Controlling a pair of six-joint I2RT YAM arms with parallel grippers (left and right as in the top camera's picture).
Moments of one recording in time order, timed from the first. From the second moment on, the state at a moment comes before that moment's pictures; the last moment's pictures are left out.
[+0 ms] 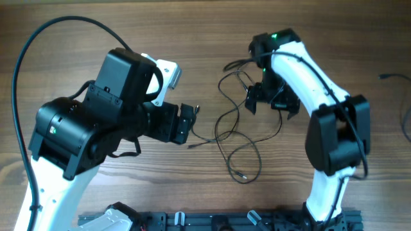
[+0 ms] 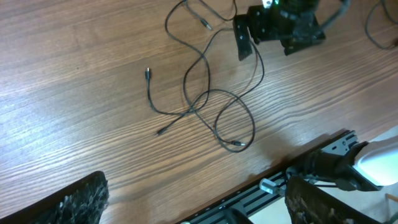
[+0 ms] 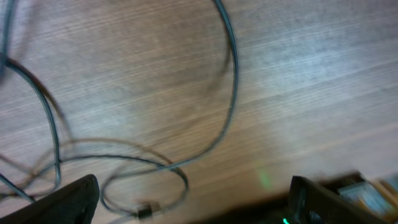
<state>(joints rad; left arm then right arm) -0.53 1.32 1.83 -1.54 0.15 -0.23 0.34 2.03 1.64 -1.48 0.05 0.59</state>
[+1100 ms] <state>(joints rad) -0.53 1.32 1.83 -1.56 0.14 -0.23 0.36 1.46 1.67 -0.94 -0.22 0.33</state>
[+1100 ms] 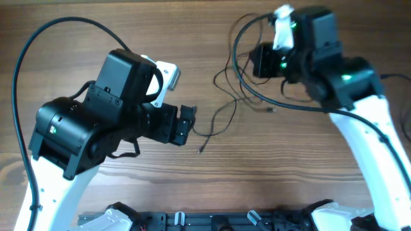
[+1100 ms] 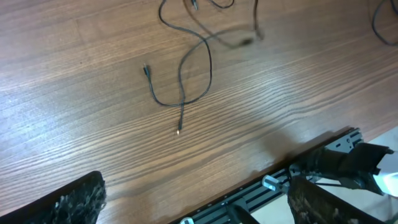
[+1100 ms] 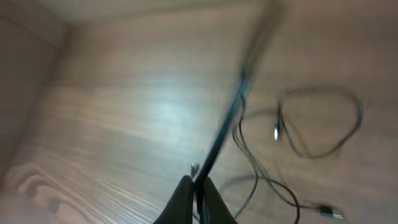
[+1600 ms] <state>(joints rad) -0.53 1.34 1.81 -1.53 0.14 -0.23 0.24 1.44 2.14 -0.83 0.35 0.14</state>
